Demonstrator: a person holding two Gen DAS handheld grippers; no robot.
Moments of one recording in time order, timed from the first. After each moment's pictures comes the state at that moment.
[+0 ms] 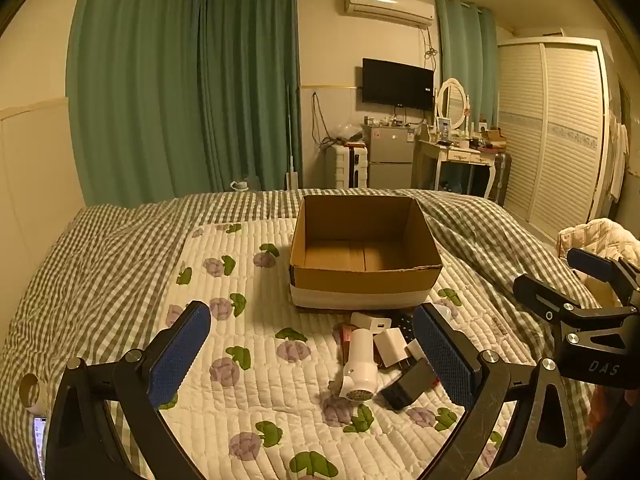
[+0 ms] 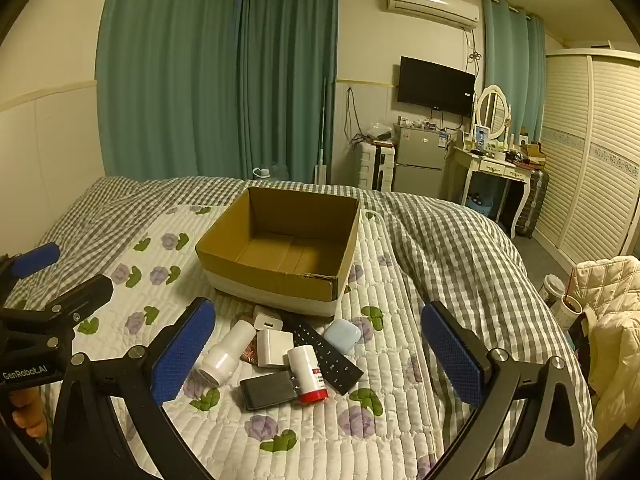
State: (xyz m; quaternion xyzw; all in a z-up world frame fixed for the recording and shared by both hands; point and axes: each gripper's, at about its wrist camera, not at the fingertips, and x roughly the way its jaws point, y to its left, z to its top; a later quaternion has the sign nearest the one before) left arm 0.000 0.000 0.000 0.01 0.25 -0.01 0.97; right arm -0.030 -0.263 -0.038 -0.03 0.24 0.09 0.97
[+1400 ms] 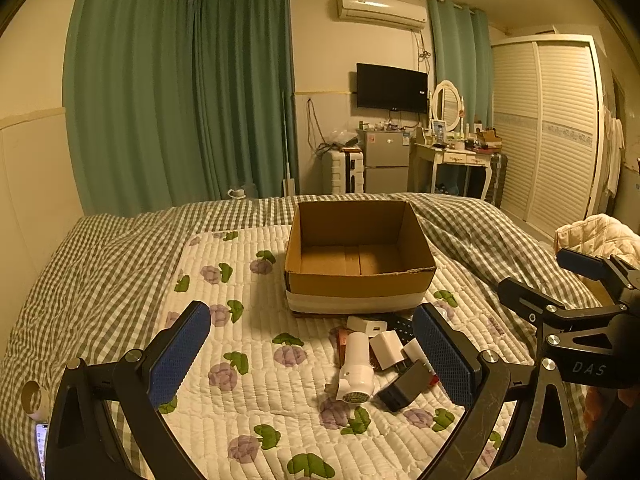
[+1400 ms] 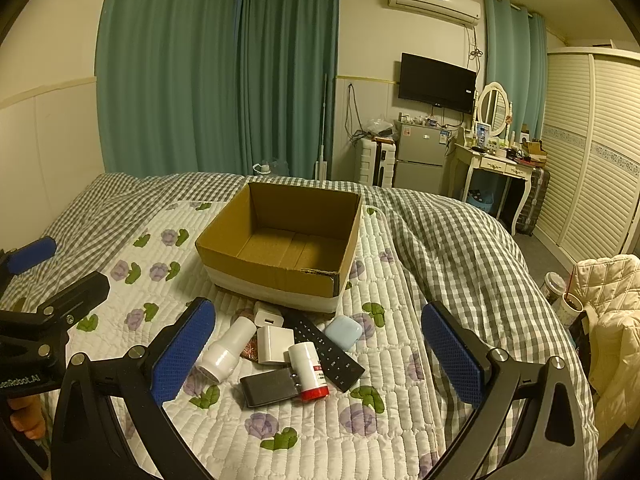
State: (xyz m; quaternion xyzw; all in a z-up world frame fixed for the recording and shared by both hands) left arm -0.005 -0.006 0.000 0.02 0.24 -0.01 0.97; right arm -0.027 -0.260 -0.039 -0.04 0.25 0.09 0.96
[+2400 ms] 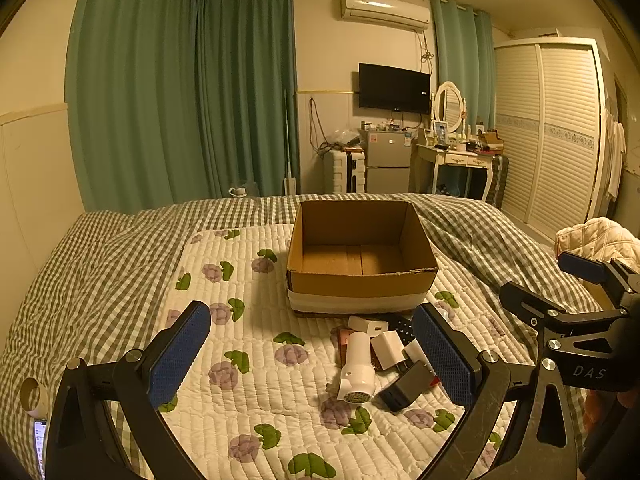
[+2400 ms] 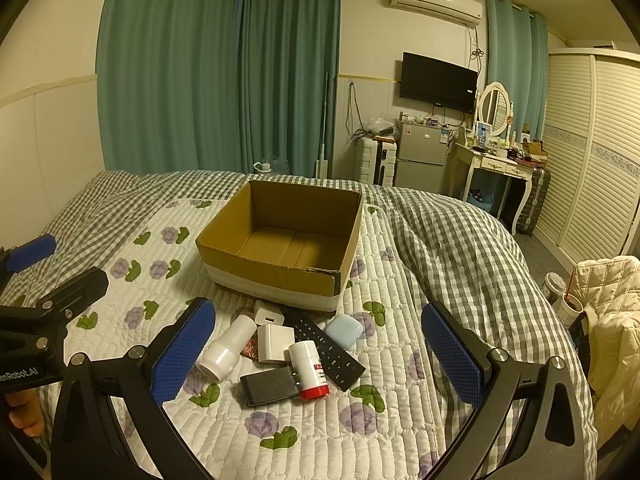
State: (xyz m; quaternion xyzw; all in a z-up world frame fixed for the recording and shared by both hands) left arm -0.005 -0.007 -0.001 0.02 0.23 -0.01 0.97; right arm -0.027 -0.259 -0.045 -0.04 0.25 0.09 0.96
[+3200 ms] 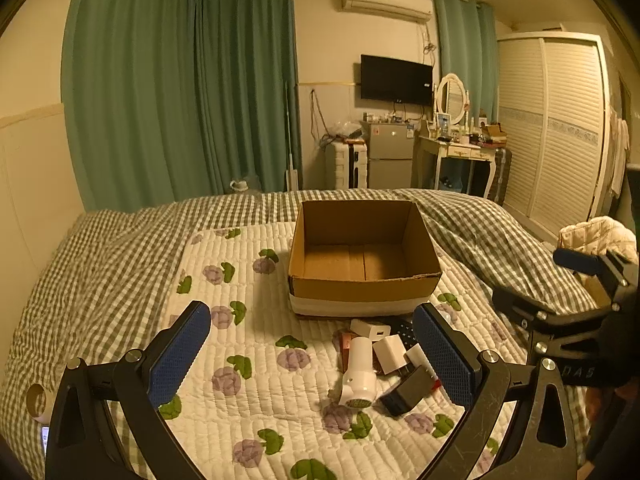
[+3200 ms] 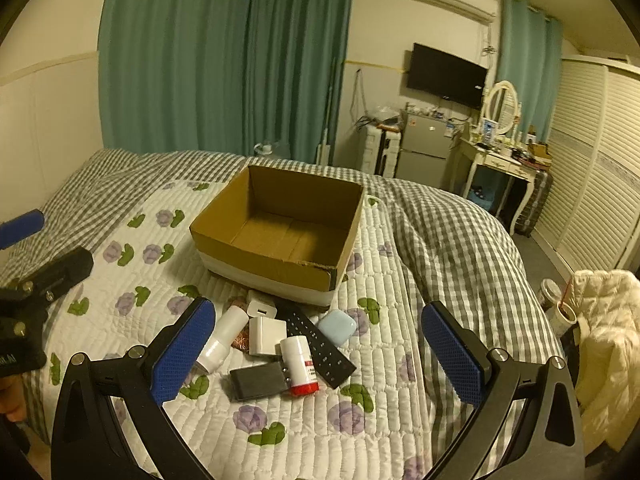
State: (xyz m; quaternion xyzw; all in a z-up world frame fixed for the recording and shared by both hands) left arm 0.018 -0.005 0.012 0.02 0.26 0.00 0.97; right arm -0.005 -0.260 -0.036 -0.07 0.28 0.10 0.95
